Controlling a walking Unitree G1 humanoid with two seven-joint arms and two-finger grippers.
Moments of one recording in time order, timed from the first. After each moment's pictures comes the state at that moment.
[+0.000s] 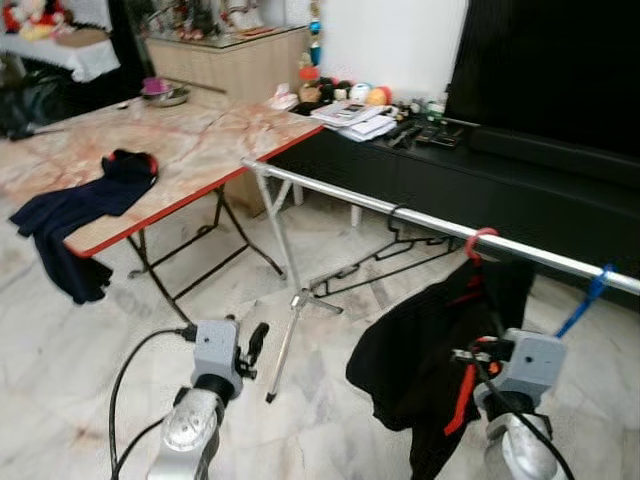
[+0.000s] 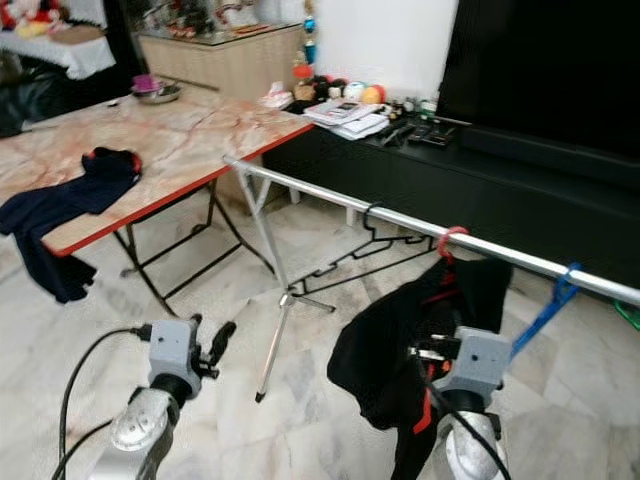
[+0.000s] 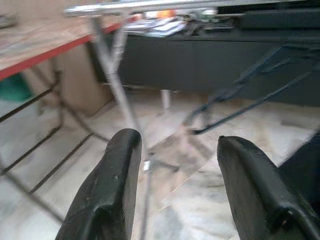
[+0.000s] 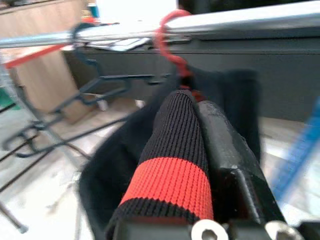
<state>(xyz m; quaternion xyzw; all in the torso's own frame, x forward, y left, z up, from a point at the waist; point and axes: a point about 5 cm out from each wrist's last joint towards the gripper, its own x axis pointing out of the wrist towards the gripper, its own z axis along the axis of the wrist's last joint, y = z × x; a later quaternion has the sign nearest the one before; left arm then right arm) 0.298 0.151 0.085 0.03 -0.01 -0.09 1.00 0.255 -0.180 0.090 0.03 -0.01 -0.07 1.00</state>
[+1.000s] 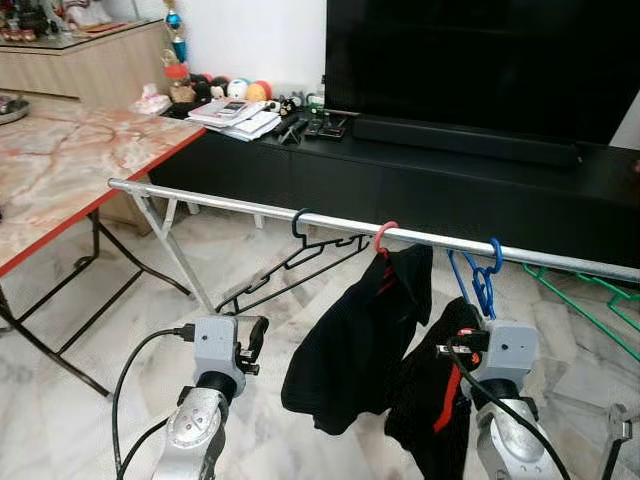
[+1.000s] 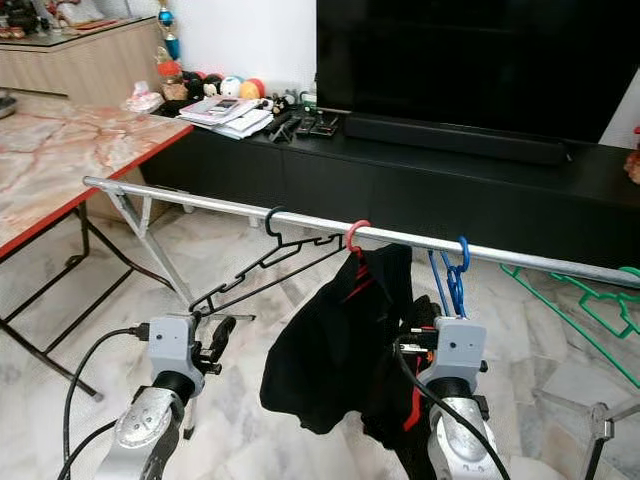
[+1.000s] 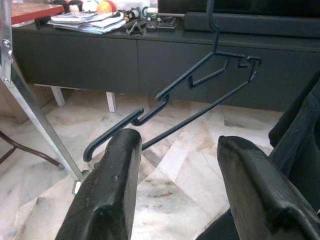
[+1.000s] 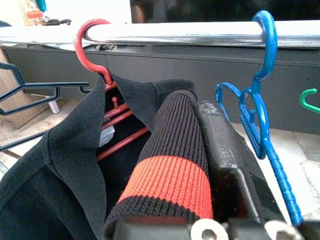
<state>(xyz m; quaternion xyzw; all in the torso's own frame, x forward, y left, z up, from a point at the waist) 0.291 0.160 0.078 0.00 0.00 -0.04 1.00 0.276 -0.170 0.090 0.01 -0.01 -0.01 1.00</state>
